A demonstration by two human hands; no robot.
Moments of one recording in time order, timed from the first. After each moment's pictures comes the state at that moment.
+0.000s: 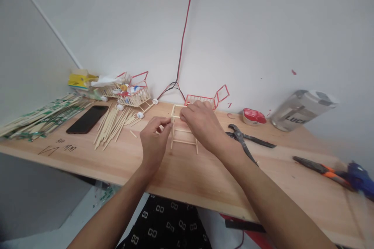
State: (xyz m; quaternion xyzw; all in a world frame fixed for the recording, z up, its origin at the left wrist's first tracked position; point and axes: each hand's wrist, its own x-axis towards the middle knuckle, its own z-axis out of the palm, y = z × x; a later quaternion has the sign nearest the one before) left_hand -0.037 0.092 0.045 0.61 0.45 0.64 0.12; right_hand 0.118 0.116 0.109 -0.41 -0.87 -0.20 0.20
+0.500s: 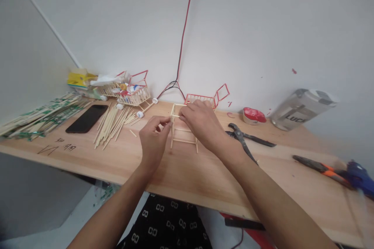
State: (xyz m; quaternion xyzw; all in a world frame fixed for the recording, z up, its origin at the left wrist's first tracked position) left_hand -0.038 0.092 0.045 0.61 0.48 0.62 0.11; right_hand 0.119 0.117 0.107 -0.41 -0.87 -0.19 0.21
